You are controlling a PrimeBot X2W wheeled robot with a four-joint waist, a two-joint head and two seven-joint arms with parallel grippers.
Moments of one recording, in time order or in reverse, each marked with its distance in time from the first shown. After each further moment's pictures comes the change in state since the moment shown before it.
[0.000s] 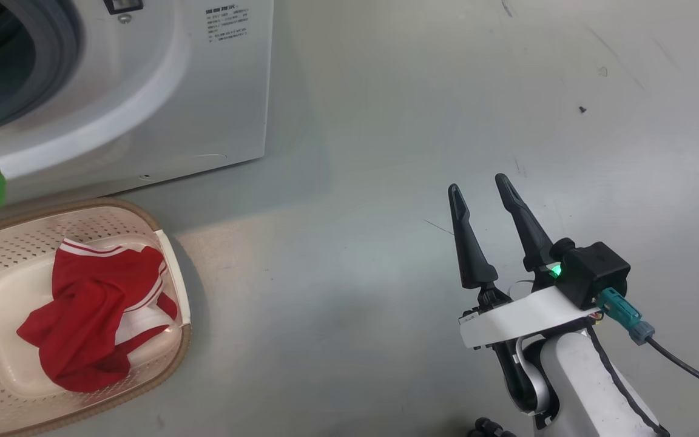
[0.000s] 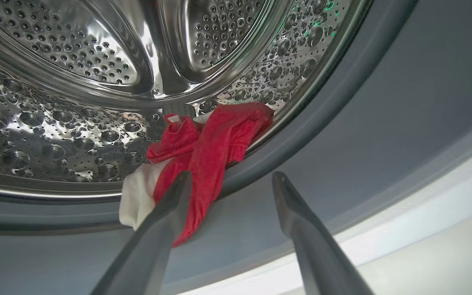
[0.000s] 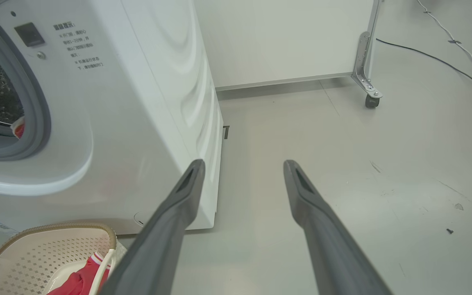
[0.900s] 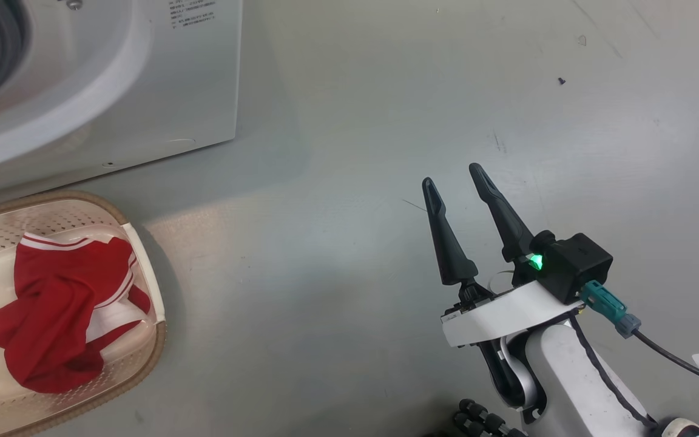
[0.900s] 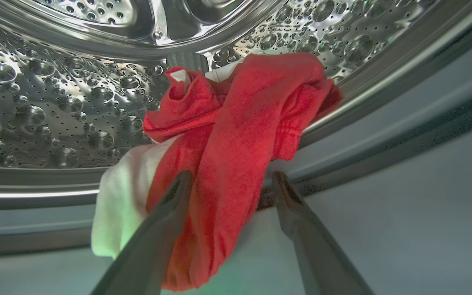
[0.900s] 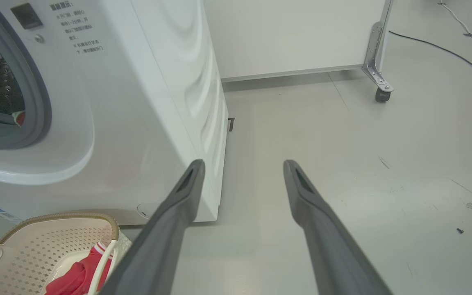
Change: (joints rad) left arm -0.238 0.048 -0.027 0.261 0.030 0.007 0.129; right arm -0.045 0.001 0.056 -0.009 0.013 -0.020 0.000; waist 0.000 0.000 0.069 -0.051
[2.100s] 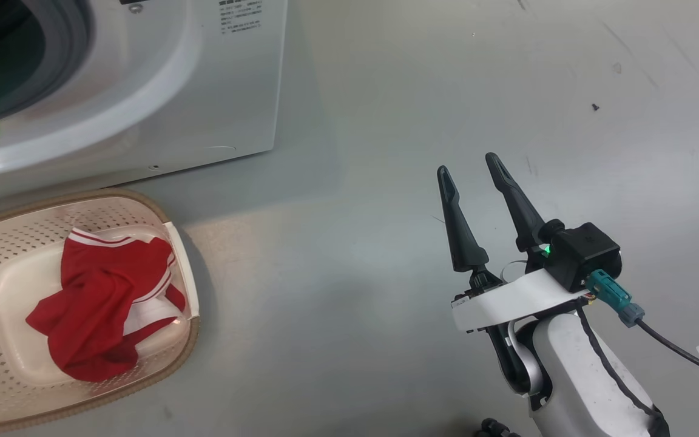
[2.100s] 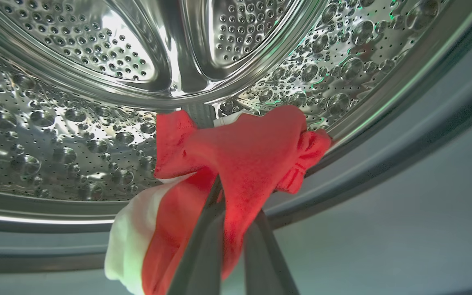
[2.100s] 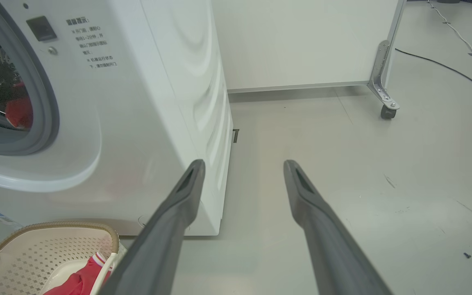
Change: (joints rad) left arm -0.071 -0.069 -0.057 0.154 0.021 -0.016 -0.233; right arm -0.024 -0.001 -0.031 0.034 -0.034 -0.019 0.000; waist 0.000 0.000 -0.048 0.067
